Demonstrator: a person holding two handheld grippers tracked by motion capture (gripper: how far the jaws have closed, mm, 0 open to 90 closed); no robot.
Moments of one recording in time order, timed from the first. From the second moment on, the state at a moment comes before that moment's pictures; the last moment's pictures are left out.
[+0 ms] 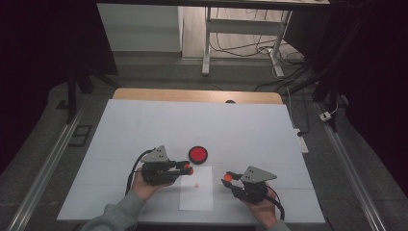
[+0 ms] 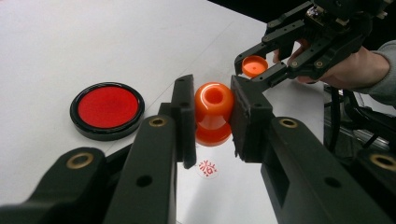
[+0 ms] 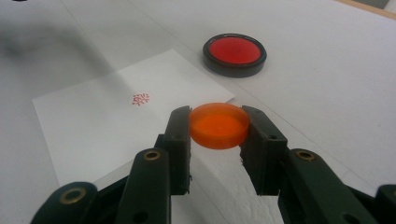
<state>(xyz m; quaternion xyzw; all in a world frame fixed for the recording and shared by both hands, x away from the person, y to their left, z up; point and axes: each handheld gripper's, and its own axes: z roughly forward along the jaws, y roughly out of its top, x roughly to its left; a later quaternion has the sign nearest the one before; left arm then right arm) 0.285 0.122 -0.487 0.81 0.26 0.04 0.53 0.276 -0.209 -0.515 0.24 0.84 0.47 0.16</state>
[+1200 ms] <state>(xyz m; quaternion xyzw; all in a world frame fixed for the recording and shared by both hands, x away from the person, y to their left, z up) 0.285 0.121 -0.486 0.81 0.26 0.04 0.53 0.271 -0.168 -0.524 0.20 0.85 0.47 0.13</state>
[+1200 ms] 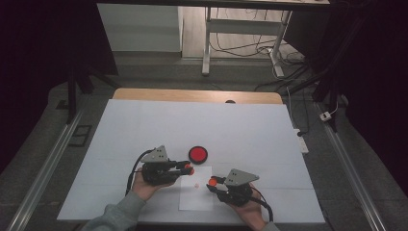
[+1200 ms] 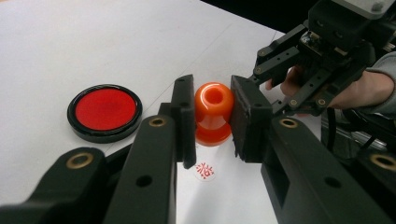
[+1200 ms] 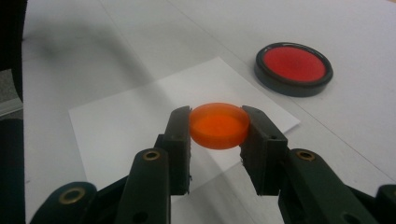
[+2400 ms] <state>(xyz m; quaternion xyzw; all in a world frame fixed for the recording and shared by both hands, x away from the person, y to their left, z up) 0.278 0.092 -0.483 0.81 0.23 0.00 0.54 0.265 -0.148 -0.524 0.19 0.85 0.47 0.12</state>
